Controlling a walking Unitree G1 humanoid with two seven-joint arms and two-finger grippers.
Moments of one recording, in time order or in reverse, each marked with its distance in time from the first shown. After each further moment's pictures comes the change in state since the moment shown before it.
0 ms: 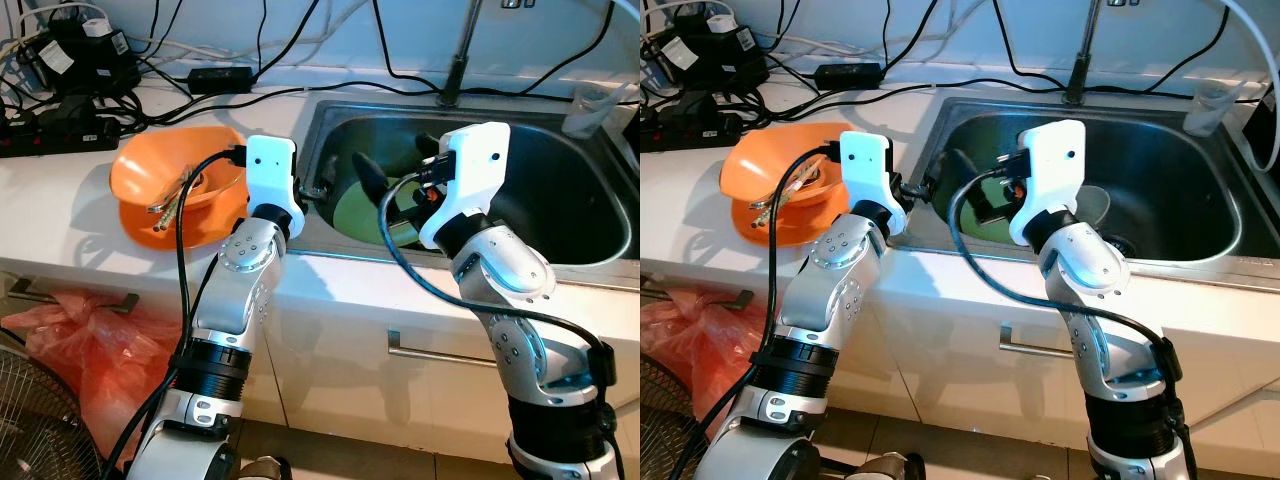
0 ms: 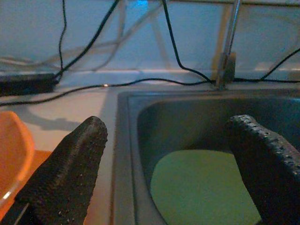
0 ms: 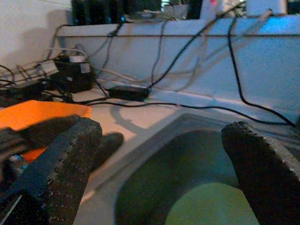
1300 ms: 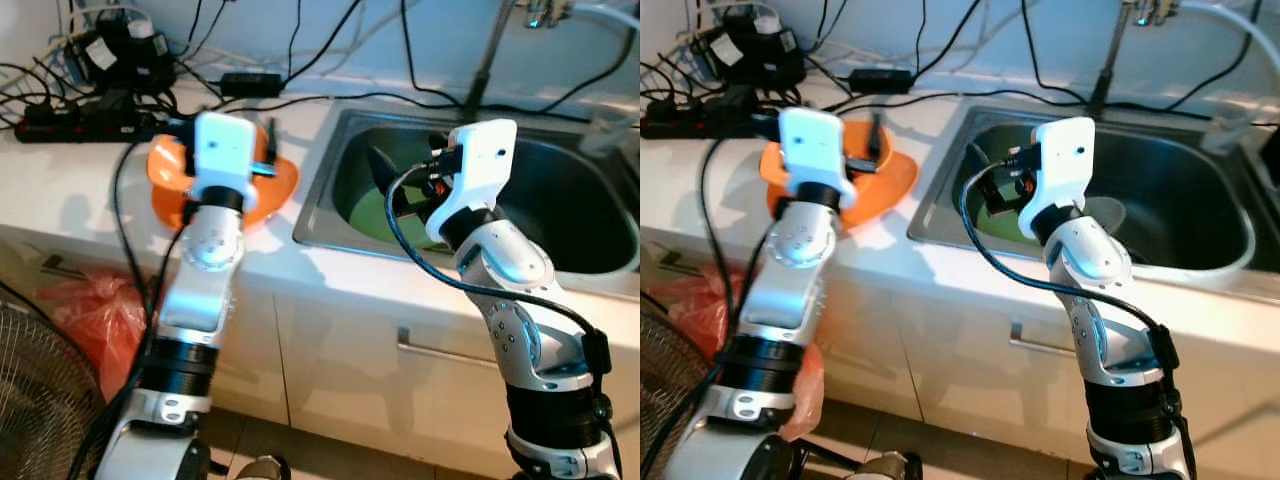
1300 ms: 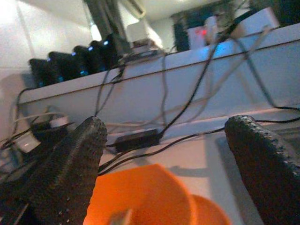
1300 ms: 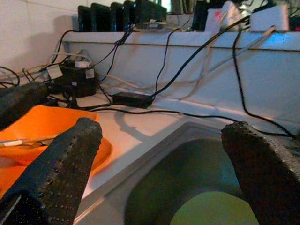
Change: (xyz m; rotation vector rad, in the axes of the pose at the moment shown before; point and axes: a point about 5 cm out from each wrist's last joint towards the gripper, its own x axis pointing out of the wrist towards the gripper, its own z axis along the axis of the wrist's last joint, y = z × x) left arm -0.009 0.037 0.026 0.310 -0.193 0.210; right arm 0.006 -0.010 -0.003 -0.007 -0.004 -0.051
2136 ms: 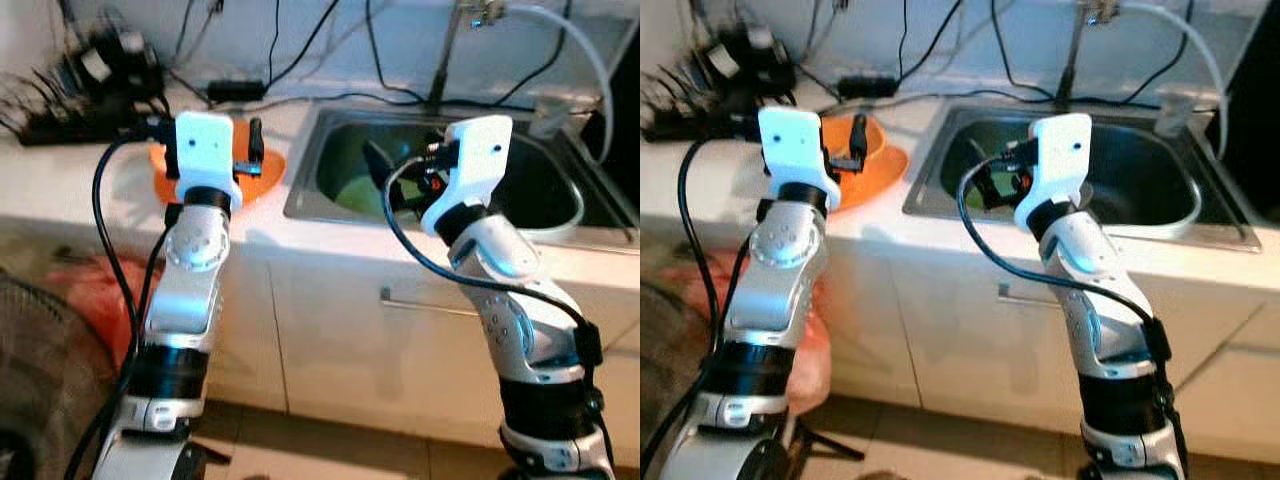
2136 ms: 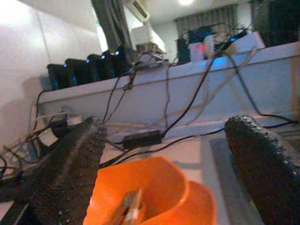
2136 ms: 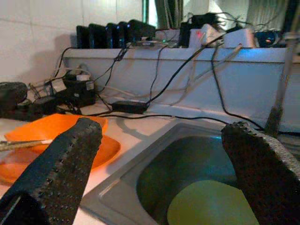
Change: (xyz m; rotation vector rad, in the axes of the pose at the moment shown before) left arm -0.001 0.018 0.002 -0.031 0.041 0.067; right arm 0.006 0.001 0.000 0.021 -0.007 -0.003
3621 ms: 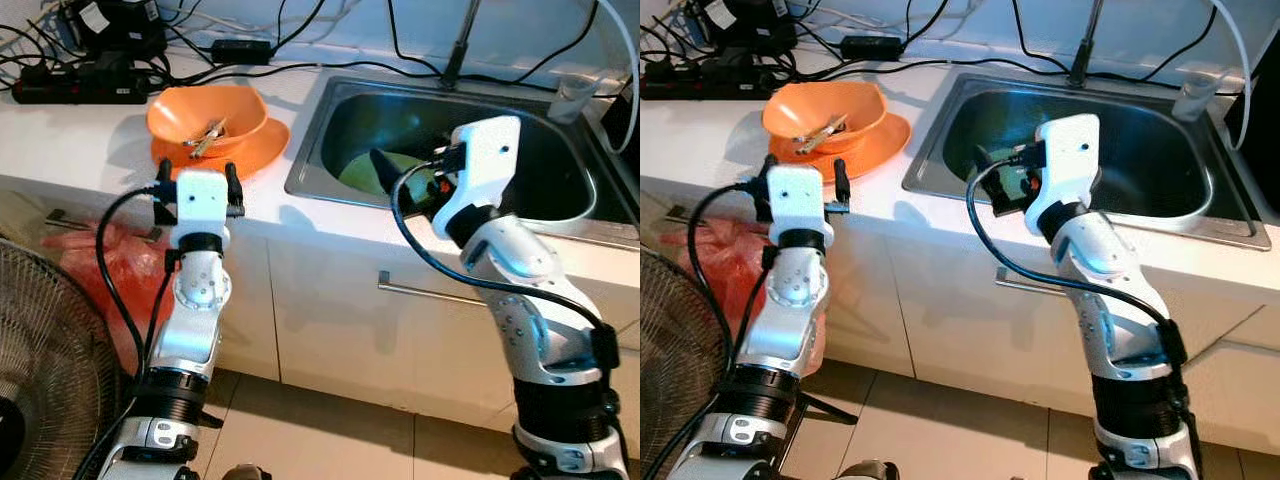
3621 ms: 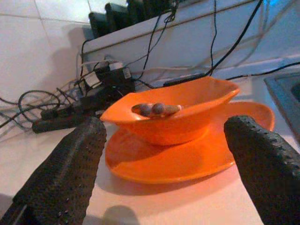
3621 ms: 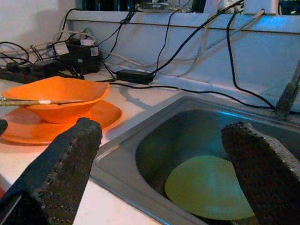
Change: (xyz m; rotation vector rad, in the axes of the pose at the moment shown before) left arm -0.026 0.010 -0.060 0.143 0.048 0.168; right arm -0.005 -0.008 0.002 -0.038 0.038 0.014
